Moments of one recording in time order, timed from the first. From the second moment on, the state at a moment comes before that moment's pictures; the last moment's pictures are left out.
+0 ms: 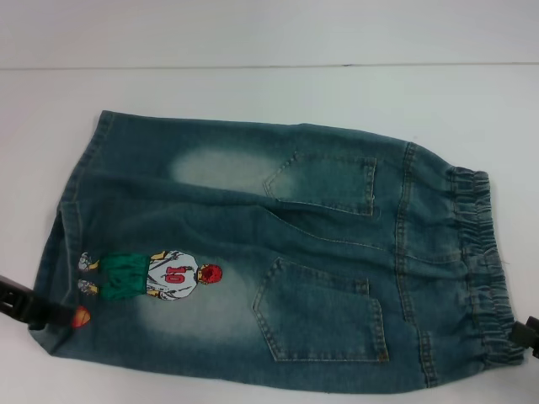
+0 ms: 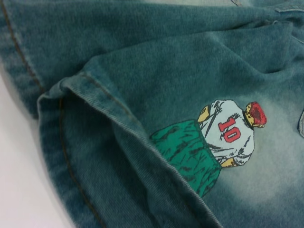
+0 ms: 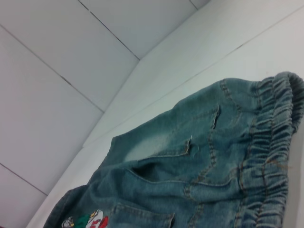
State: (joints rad) left arm -0.64 -1.98 0.47 0.80 2.83 1.74 -2.00; right arm 0.09 2.04 -0.29 -0.46 -2.09 -1.69 1.49
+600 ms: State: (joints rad) left arm -0.65 -1.98 0.47 0.80 2.83 1.73 -2.00; right arm 0.09 2.04 -0.28 -0.46 -2.13 -1.67 1.51
